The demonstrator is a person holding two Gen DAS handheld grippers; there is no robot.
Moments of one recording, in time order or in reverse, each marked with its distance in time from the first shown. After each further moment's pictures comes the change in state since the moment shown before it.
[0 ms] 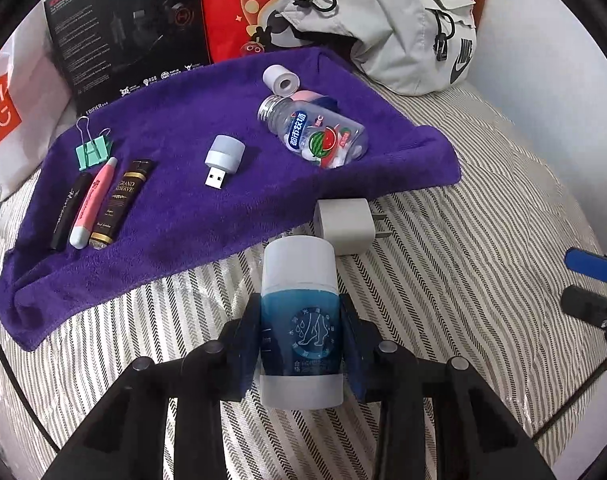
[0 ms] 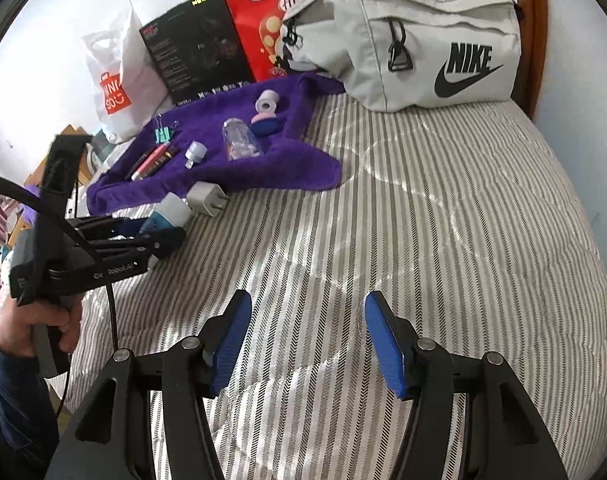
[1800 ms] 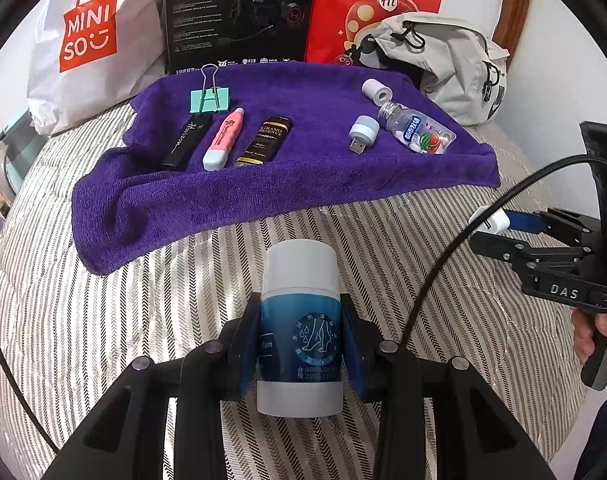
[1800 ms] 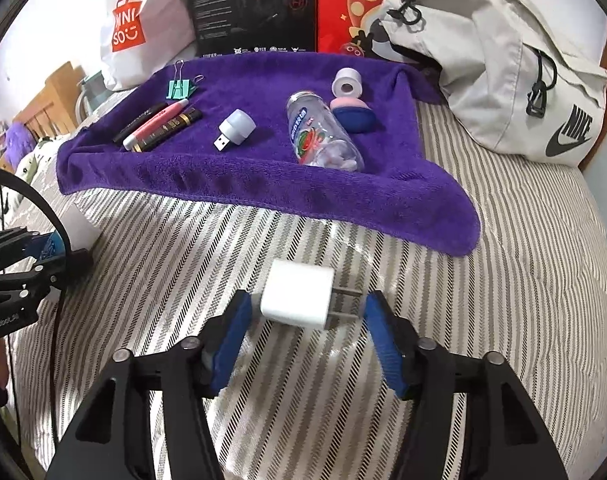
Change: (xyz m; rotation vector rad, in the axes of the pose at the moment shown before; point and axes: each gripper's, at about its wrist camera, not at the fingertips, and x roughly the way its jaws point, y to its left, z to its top) left arm -0.035 0.096 -0.060 -0.132 -0.082 -0.019; right arm 0.094 0.096 0.040 -0.203 0.034 -0.109
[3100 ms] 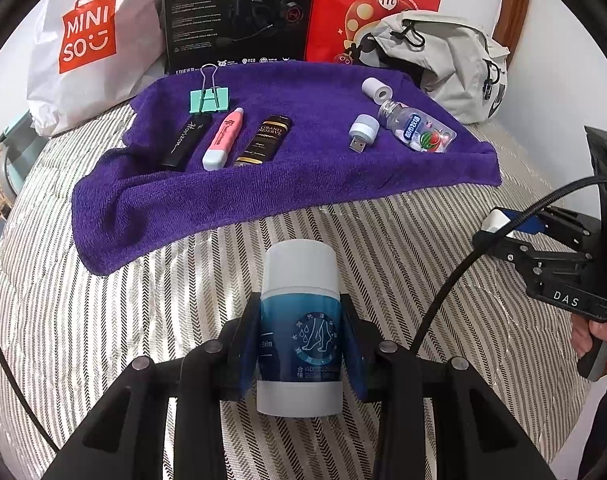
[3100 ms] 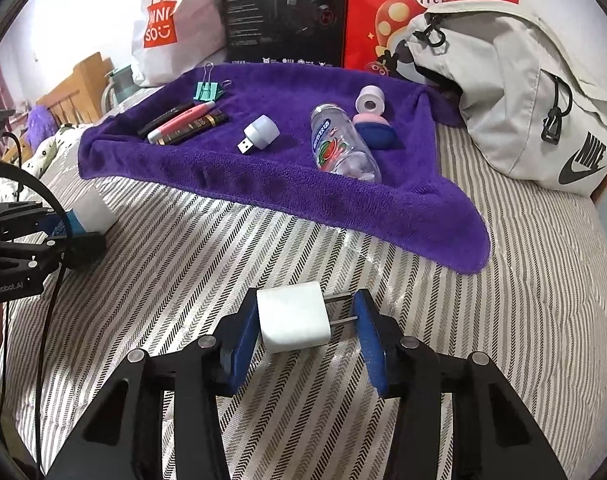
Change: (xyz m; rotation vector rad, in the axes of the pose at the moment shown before) left arm 0.001 -0.001 0.000 0.004 0.002 0.007; right arm -0.005 -0.001 -0.008 -0.082 -0.072 0.061
